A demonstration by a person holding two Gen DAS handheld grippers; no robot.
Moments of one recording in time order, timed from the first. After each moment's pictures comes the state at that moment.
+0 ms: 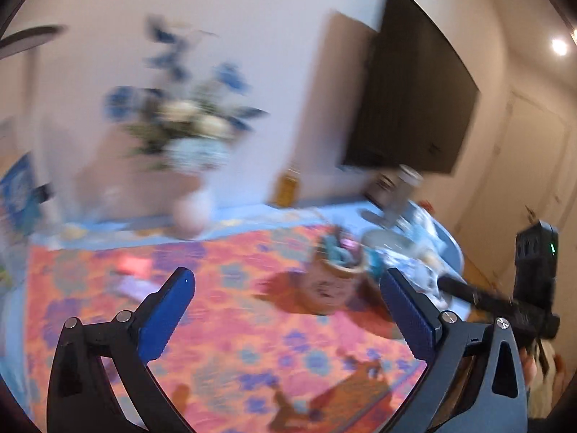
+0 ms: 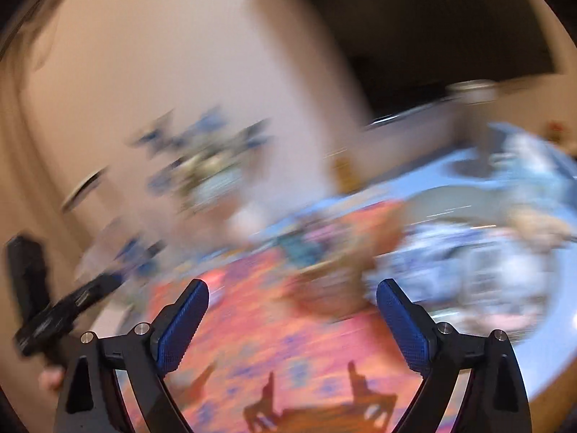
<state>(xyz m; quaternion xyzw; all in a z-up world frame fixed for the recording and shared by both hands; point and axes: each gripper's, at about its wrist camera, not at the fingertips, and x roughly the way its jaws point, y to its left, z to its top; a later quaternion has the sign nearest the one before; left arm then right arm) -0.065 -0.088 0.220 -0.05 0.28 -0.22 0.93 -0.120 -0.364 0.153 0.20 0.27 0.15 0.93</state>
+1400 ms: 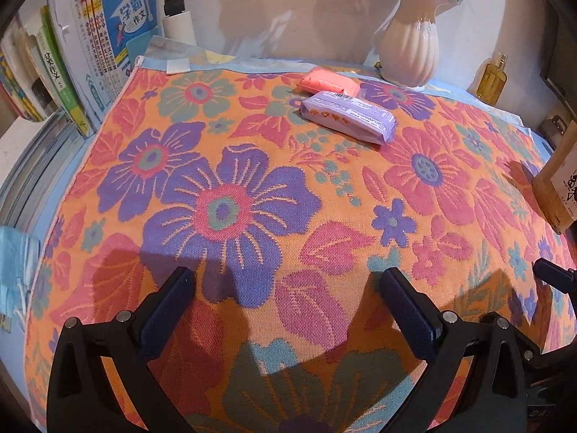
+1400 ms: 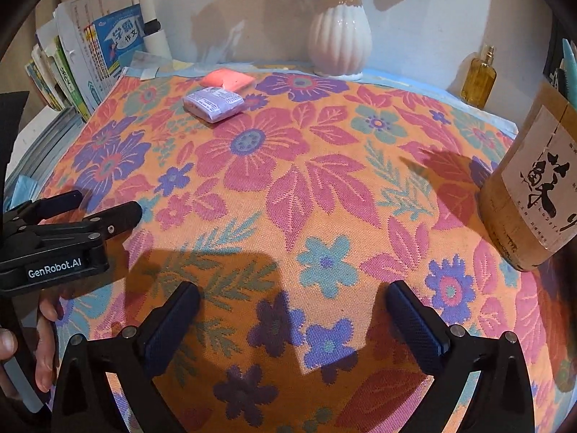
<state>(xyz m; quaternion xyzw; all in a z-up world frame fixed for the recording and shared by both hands) 0.002 0.013 0.002 -0.02 0.46 0.03 0.89 -0.012 -0.168 -0.010 -0.05 0.45 0.12 0.89</state>
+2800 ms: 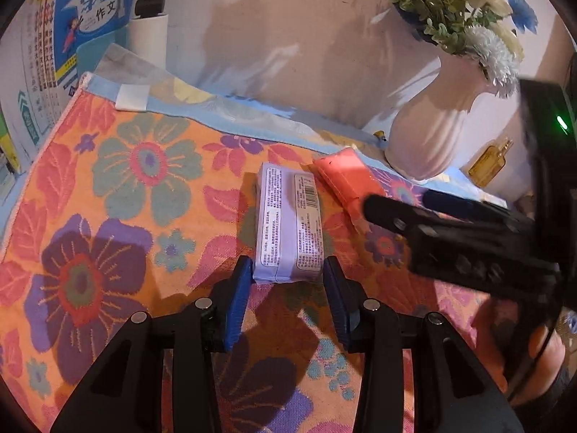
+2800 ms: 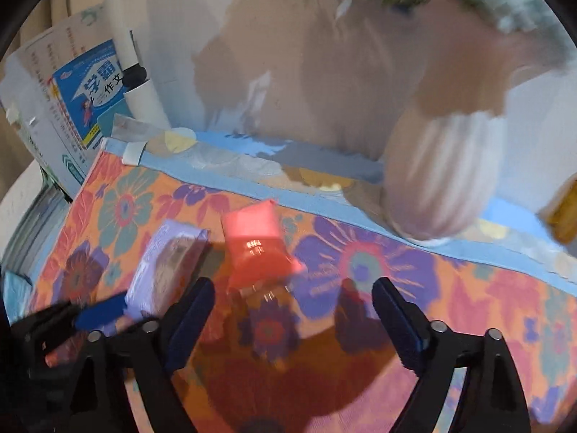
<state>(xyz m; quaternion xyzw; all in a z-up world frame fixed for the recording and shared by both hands) 0.110 0.050 0.015 -0.12 0.41 -0.03 0.90 0.193 -0.090 0.029 -0.05 0.41 0.22 0.88</state>
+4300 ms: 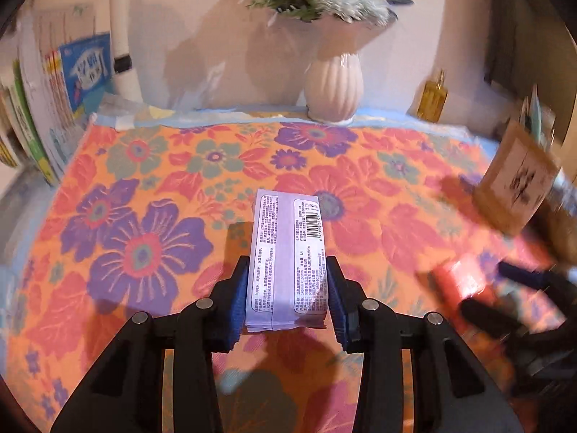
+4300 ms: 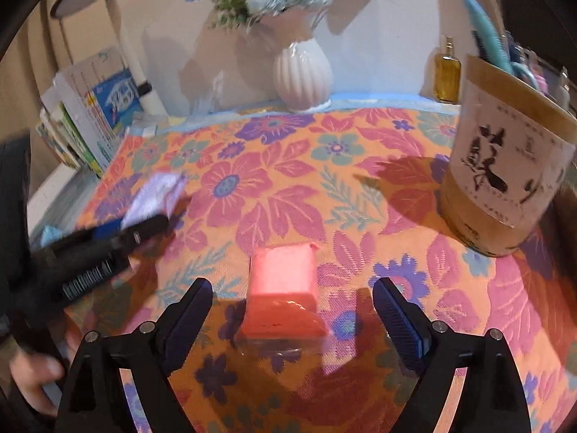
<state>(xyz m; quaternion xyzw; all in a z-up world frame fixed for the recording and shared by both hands) -0.009 -0.044 0.017 0.01 0.38 -0.03 0.93 -0.041 -0.227 0.008 0.06 0.38 0.14 0.91</state>
